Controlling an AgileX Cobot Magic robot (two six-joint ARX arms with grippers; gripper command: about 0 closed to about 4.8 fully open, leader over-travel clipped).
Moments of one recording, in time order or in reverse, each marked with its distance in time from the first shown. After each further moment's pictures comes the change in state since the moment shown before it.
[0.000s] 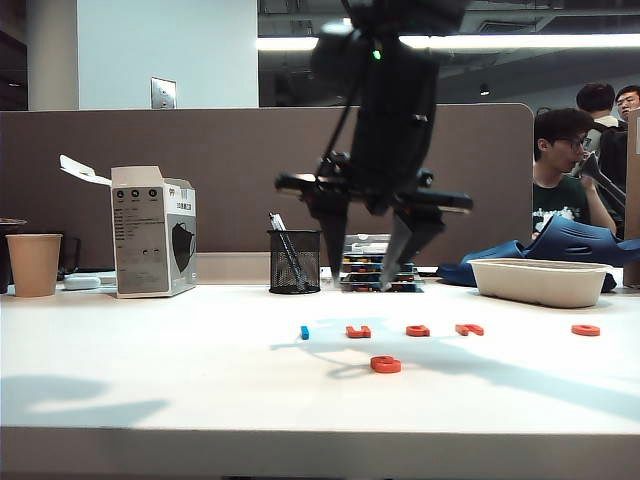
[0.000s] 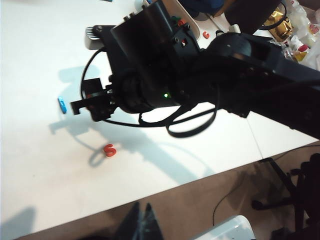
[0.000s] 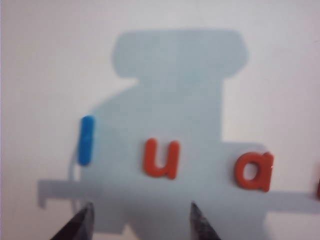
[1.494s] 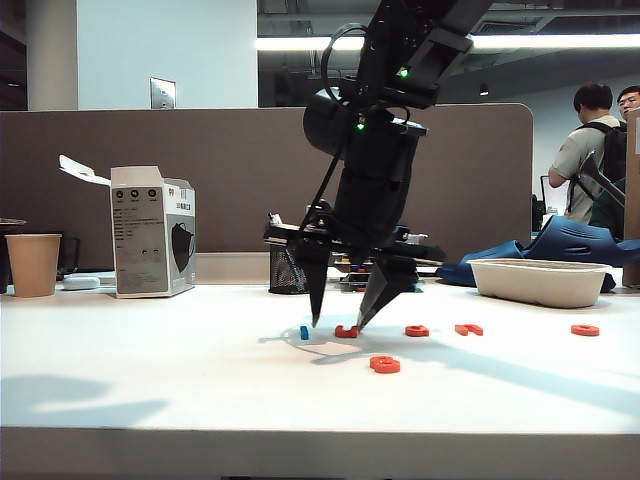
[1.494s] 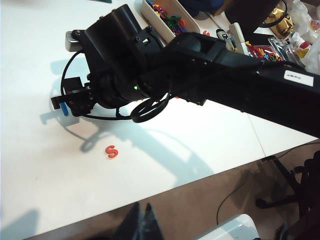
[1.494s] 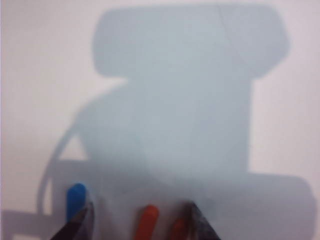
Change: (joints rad) left arm 0.000 0.000 0.000 0.000 -0.002 0.023; right arm -0.021 0.170 0.081 0.090 -0.073 -0.012
